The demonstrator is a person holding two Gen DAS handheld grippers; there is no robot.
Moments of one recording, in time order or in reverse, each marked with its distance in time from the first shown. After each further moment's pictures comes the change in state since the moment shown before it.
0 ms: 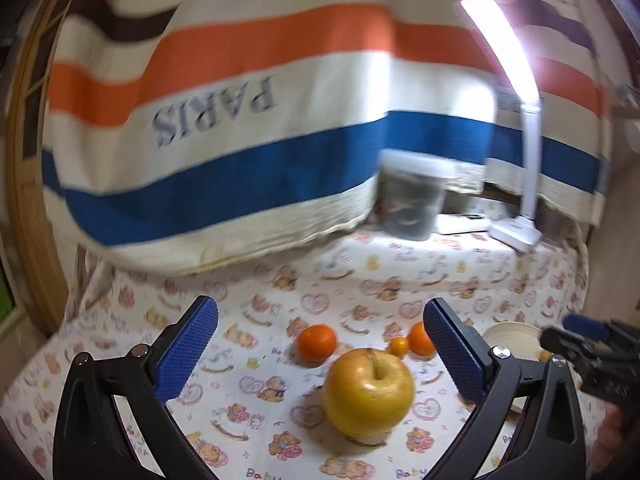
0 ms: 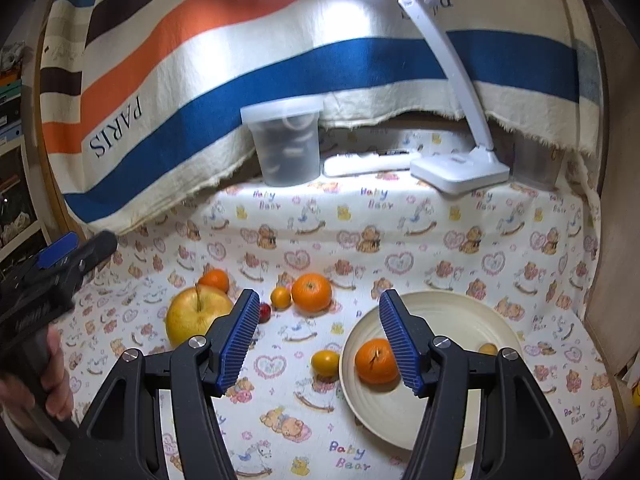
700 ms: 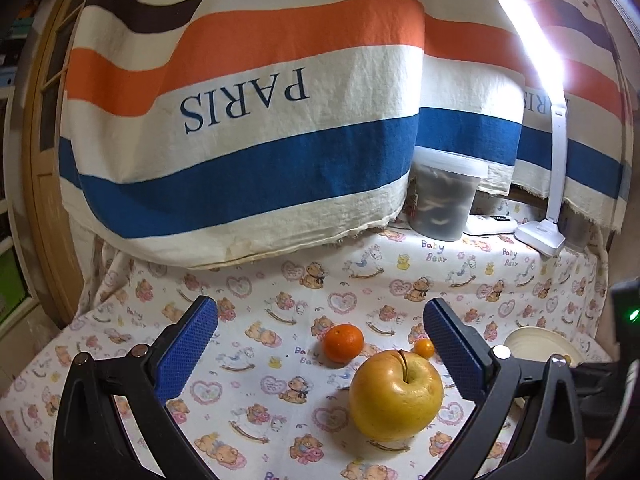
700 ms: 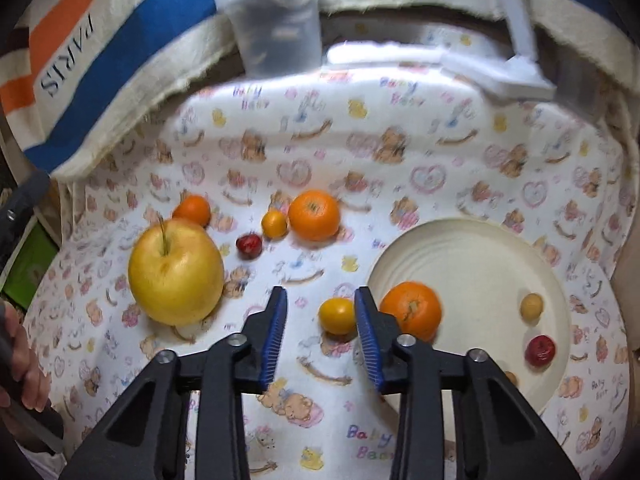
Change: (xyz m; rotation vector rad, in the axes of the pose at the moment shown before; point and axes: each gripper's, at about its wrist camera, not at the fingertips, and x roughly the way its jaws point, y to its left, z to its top) left arm 0.004 0.011 -0.002 -0.018 -0.003 0.063; right arm 0.084 0.012 -0.018 -0.001 0.357 -0.019
